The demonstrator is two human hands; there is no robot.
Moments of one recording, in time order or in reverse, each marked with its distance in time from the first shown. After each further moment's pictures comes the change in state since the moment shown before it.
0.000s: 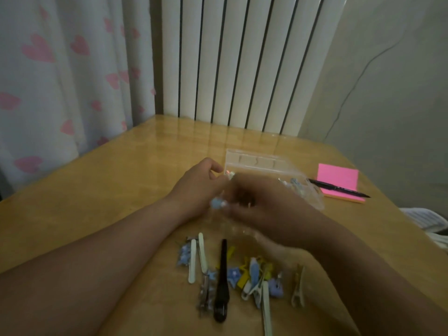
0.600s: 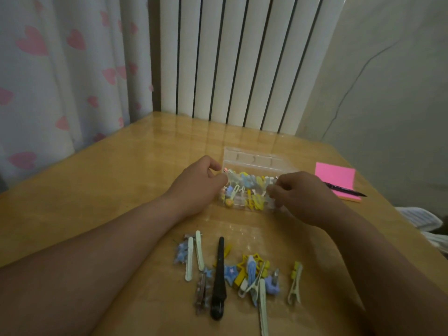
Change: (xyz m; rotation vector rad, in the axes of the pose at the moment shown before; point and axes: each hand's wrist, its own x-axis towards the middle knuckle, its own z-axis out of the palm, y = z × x) left_hand 0.002 -0.004 0.003 0.070 0.030 0.018; right_hand 0.001 0.082 -0.023 -0.192 0.167 0.465
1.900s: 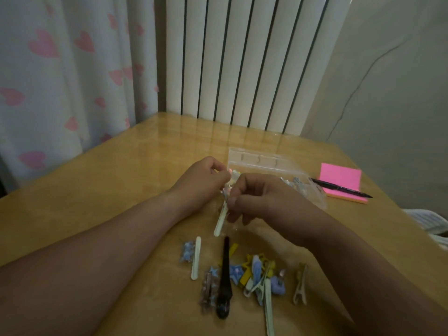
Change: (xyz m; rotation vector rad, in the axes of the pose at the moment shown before) left_hand 0.000 0.007 -0.005 -0.138 -0.015 -0.045; right_hand -0.035 -0.069 0.008 0.705 -0.381 -0.233
